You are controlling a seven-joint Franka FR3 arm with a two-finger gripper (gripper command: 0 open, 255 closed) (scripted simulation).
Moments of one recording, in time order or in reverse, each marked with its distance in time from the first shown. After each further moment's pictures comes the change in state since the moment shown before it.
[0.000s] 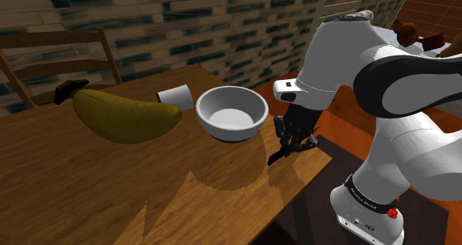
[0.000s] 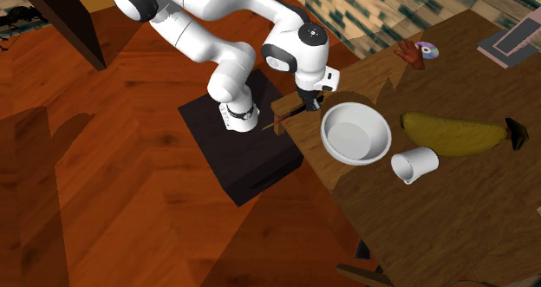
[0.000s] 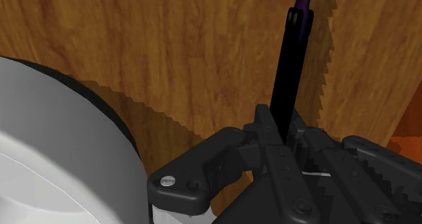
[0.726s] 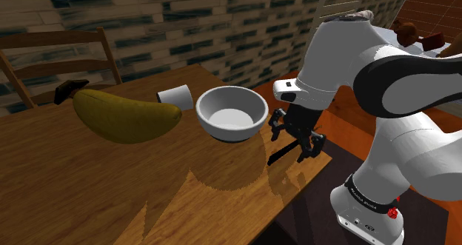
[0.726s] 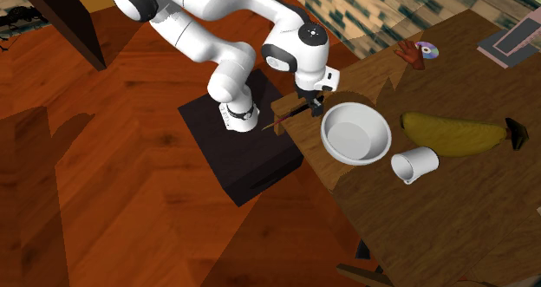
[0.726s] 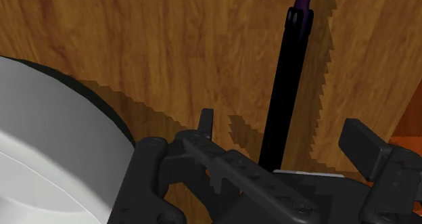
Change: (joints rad) arm 0.000 0.000 0.000 0.001 0.000 -0.001 0.000
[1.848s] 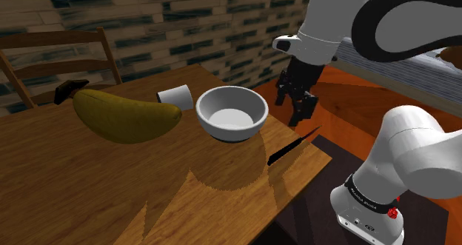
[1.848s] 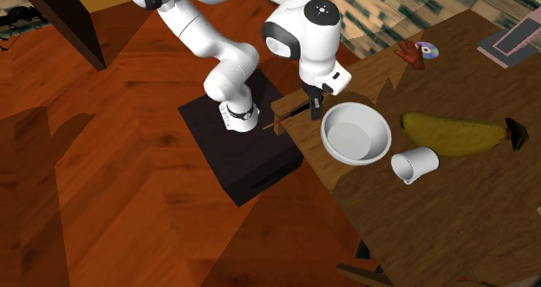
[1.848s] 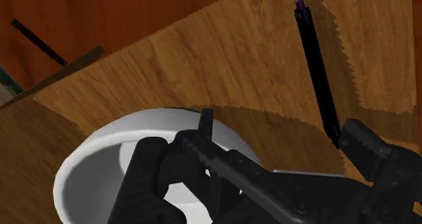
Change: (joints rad) arm -0.189 0.049 0.031 0.234 -0.010 -0.175 0.311
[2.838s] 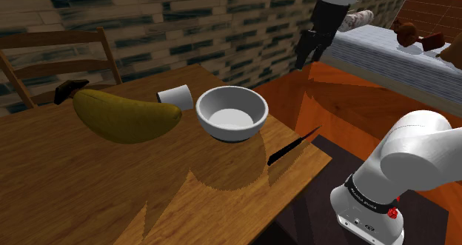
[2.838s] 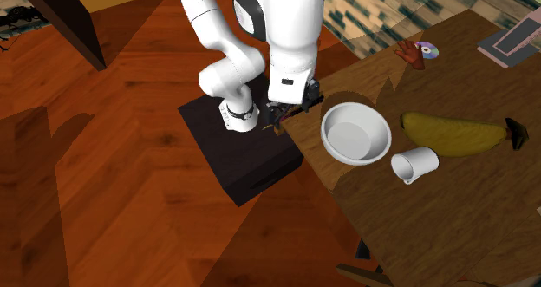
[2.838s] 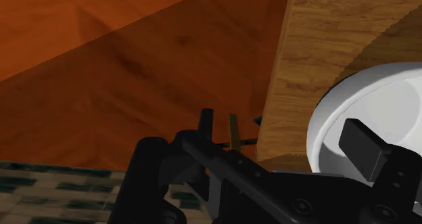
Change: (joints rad) arm -0.420 0.051 0.031 0.288 -0.058 -0.242 0.676
